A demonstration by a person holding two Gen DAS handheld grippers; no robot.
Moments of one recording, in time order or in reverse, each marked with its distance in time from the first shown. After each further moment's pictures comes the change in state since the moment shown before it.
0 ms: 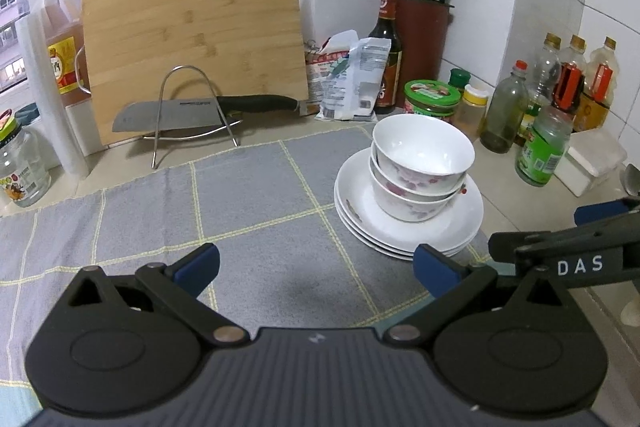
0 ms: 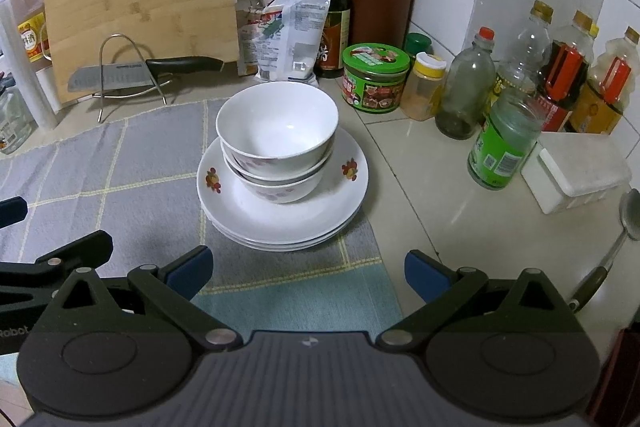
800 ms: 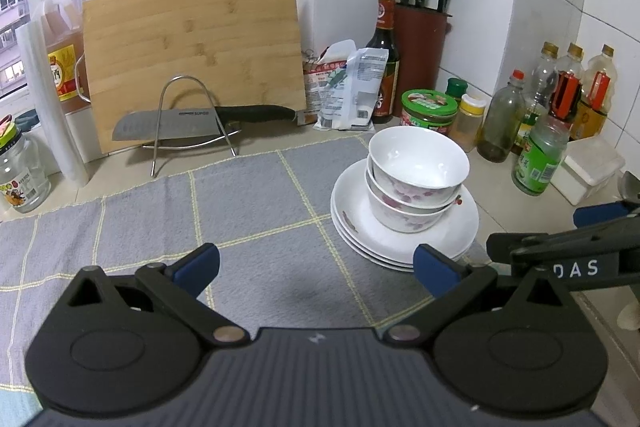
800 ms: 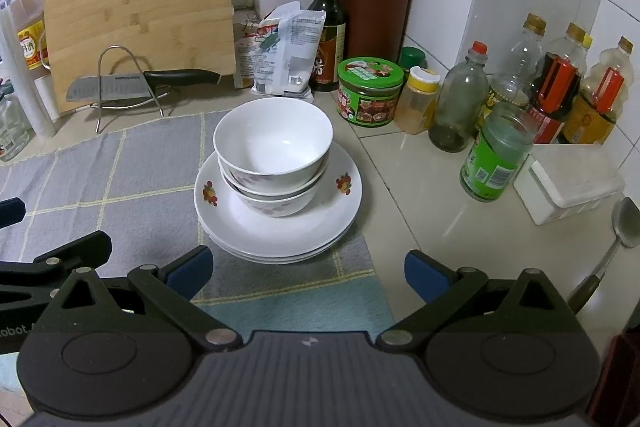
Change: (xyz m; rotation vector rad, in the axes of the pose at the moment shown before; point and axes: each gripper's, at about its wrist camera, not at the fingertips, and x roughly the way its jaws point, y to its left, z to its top) left arm -0.005 -0.002 0.006 -0.003 -0.018 -0.003; right arm -0.008 -0.001 0.003 -0.001 -0.032 -0.015
